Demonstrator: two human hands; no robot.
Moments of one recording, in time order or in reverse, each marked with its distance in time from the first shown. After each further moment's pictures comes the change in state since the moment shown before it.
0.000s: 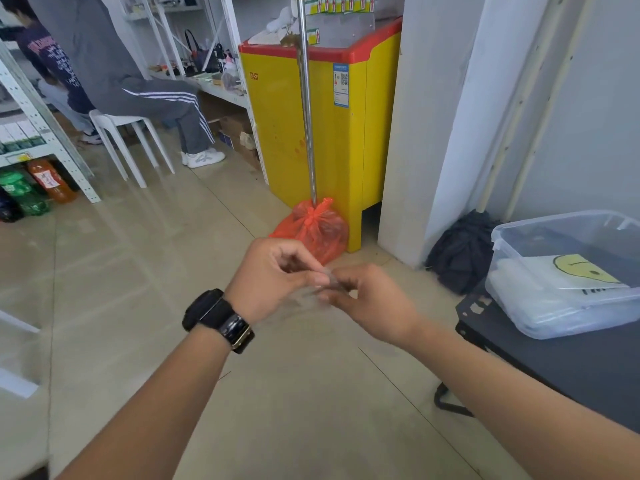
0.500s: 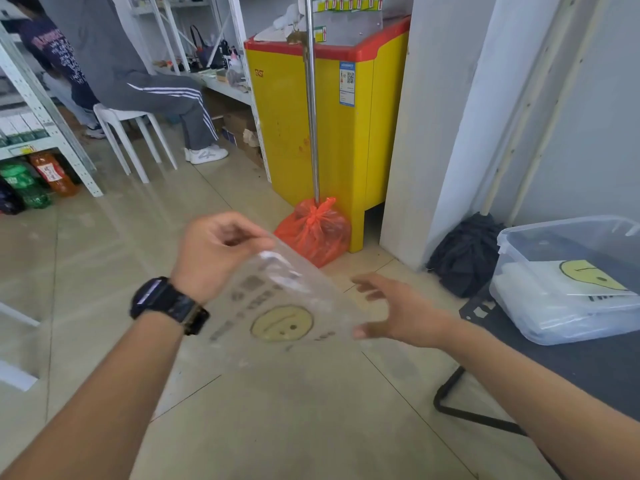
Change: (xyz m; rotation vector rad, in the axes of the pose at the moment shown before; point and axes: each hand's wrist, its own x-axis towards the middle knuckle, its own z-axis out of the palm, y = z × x) left_hand 0.002 -0.002 -0.055 0.081 0.261 0.008; right_hand -0.017 0.039 -0.028 -0.153 -0.278 0.277
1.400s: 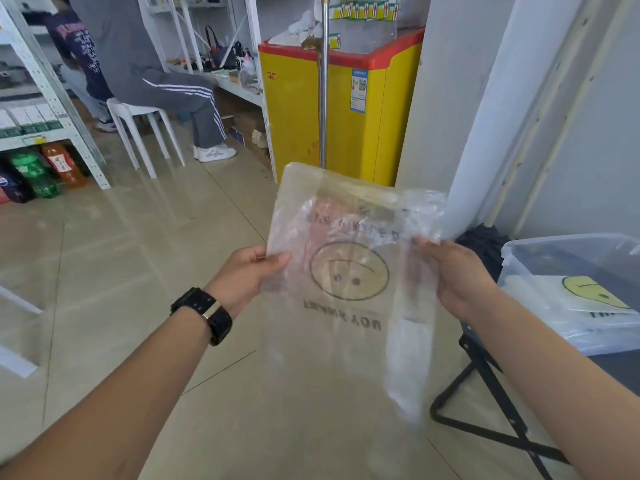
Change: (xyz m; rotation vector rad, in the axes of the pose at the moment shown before) left_hand -0.006 -0.044 0.021 -0.302 -0.107 -0.562; right_hand 0.005 0.000 -0.056 1.209 0.478 0.185
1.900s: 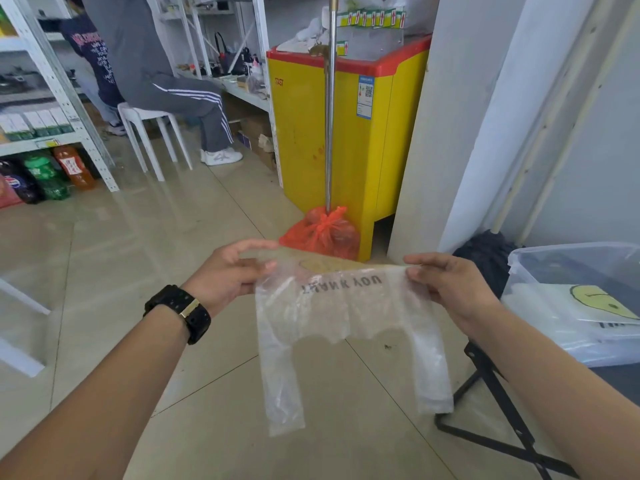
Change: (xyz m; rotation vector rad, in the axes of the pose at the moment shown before) left_hand -0.011 0.017 -0.028 0.019 -0.078 0.010; right_hand -0.003 0.008 -0.003 -0.360 -0.007 -0.036
